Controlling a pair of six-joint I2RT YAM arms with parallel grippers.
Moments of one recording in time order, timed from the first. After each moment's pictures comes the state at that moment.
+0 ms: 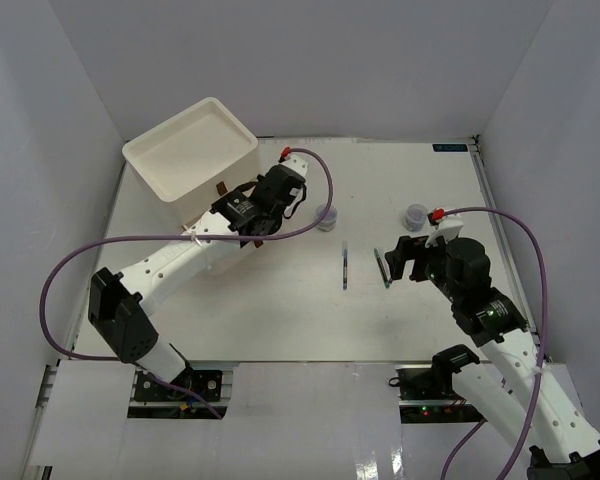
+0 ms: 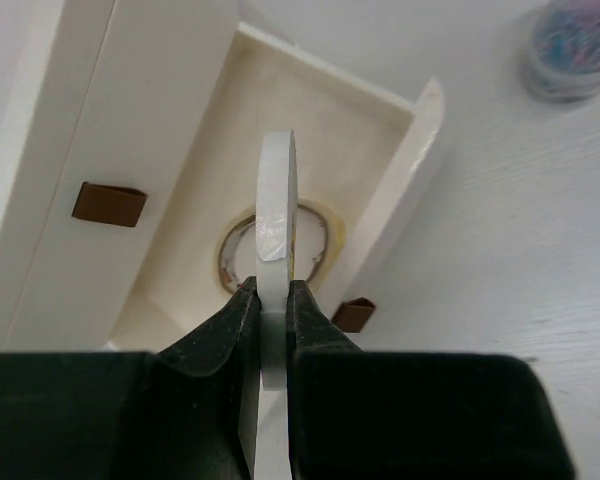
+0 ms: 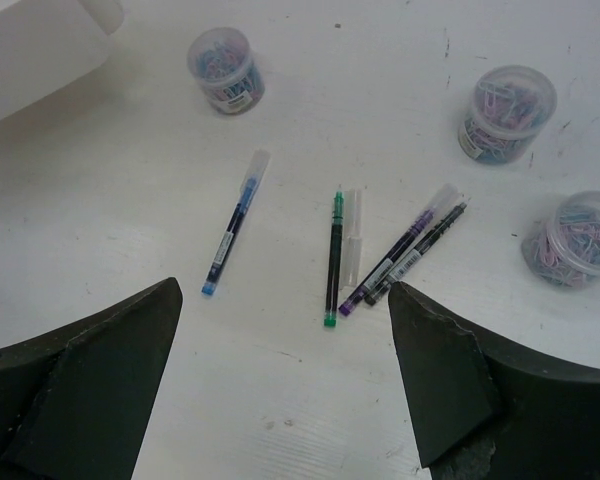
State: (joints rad) left arm -0.81 1.55 1.50 -0.73 -0.64 -0.01; right arm 0.42 0.59 0.64 -0.42 0.02 0.18
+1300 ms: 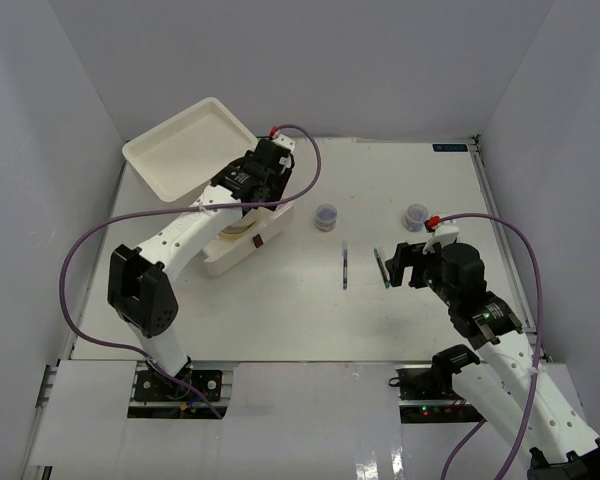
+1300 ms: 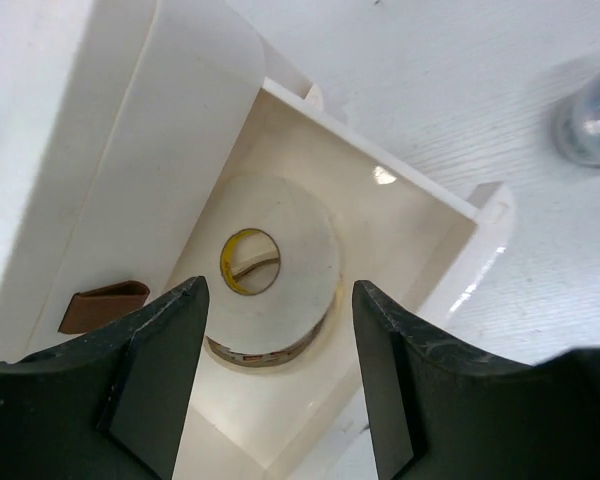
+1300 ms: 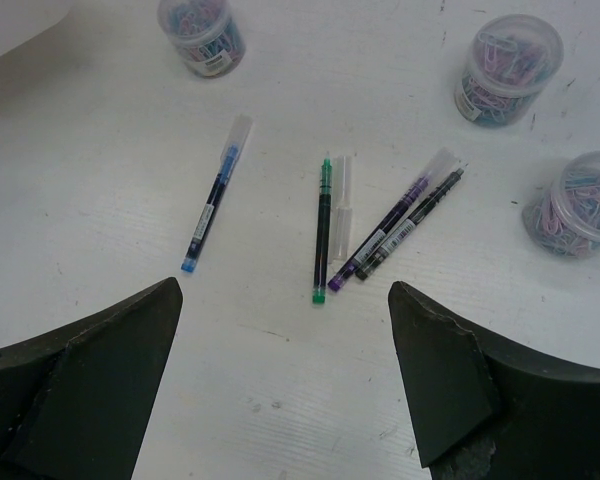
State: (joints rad) left arm -0.61 1.73 1.61 -0.70 -0.50 0.04; right arm 0.42 0.58 0.58 -0.44 0.04 0.18
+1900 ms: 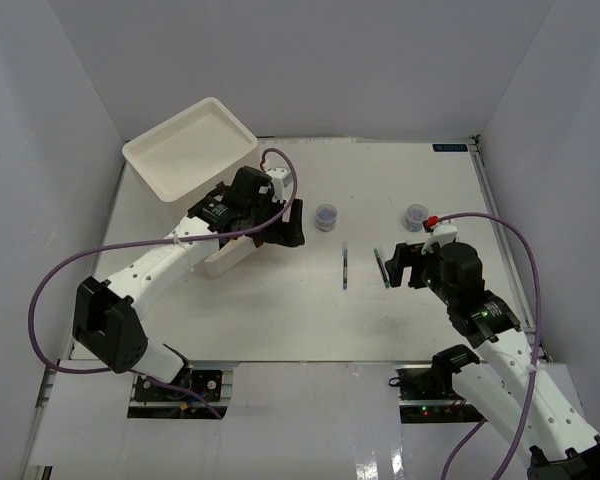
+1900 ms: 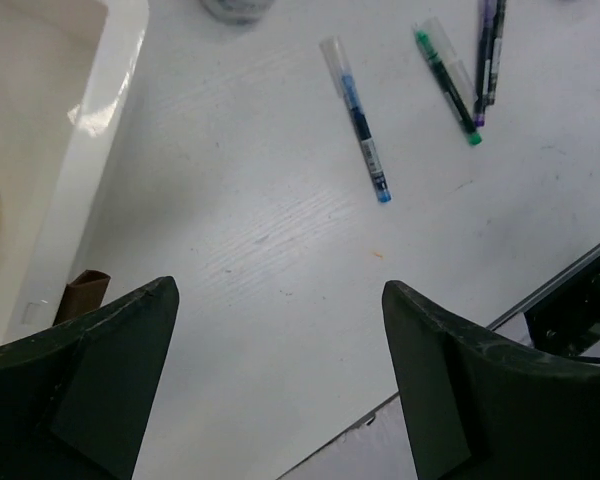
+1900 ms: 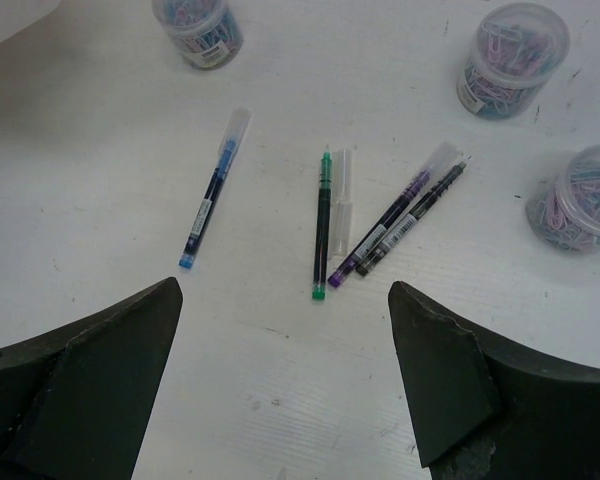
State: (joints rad) left arm -0.61 1.45 1.33 -0.61 0.16 -0.30; right arm 0.42 0.59 0.58 -0.44 0.04 0.18
